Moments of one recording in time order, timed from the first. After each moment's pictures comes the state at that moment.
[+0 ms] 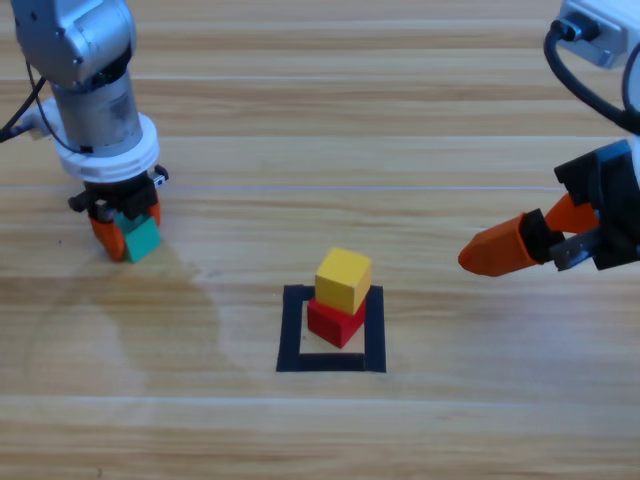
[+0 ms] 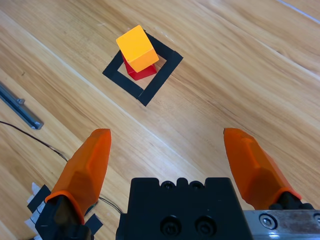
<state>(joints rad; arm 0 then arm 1) -0.35 2.23 -1.66 0.98 0.06 -1.39 0.89 1.53 -1.00 0.37 0.04 0.29</state>
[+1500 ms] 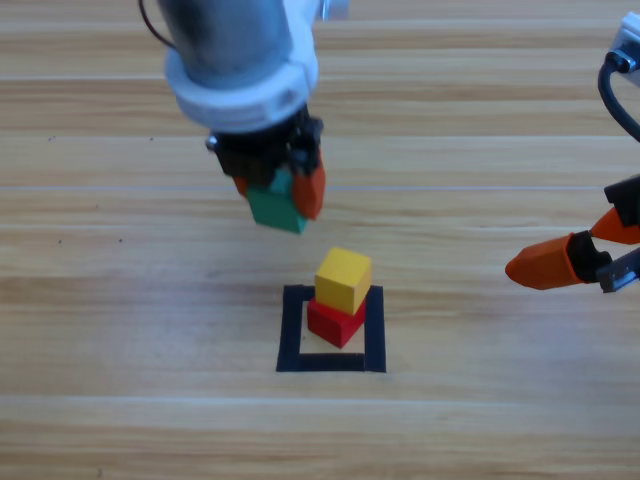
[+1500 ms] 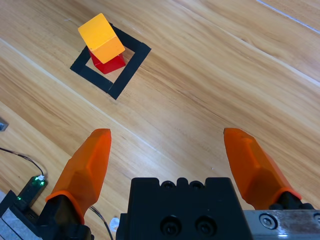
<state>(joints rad) -0.83 2.06 -2.01 1.31 0.05 -0.50 0.89 1.46 -0.87 0.30 -0.05 0.29</state>
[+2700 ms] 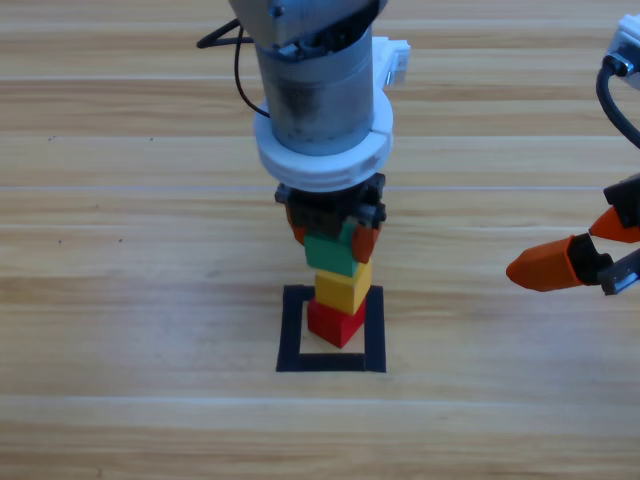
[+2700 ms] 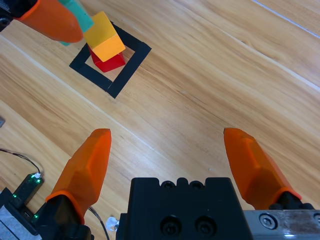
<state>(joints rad) -0.91 2.21 -2.11 1.32 0.08 -0.61 0.89 1.46 -0.87 0.30 -0.05 0.26</state>
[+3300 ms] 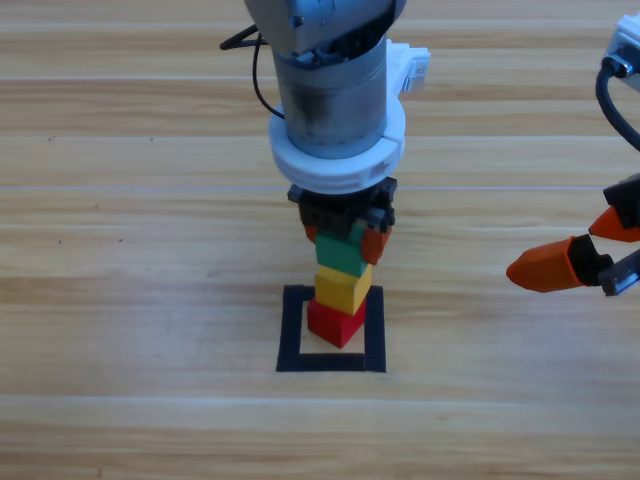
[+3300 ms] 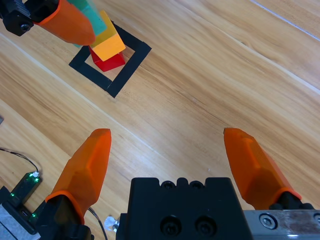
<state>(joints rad) -0.91 2.24 -2.14 1.32 0.08 -0.54 0.89 1.46 -0.87 0.30 -0.05 0.25</state>
